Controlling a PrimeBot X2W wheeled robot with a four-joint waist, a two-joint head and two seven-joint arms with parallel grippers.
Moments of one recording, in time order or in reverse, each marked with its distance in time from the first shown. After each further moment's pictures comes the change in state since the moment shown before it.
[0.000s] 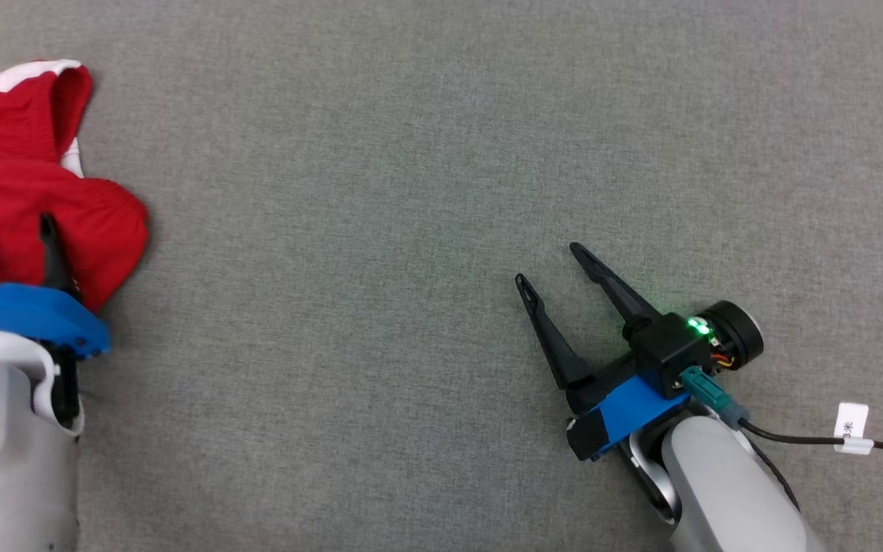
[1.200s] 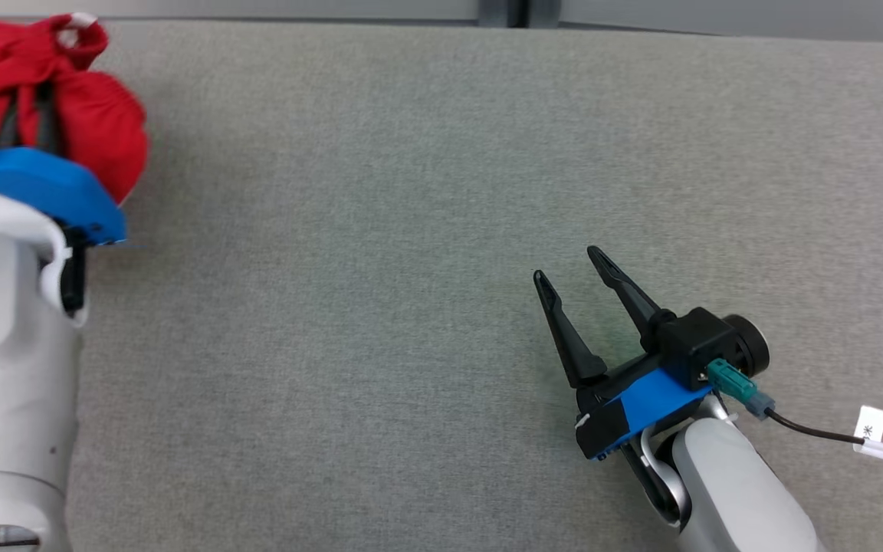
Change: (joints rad) left arm -0.285 0.033 -0.218 0.111 0.005 -0.019 0.027; right arm -0.004 -0.001 -0.017 0.028 0.129 0.000 -0.001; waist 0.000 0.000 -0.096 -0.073
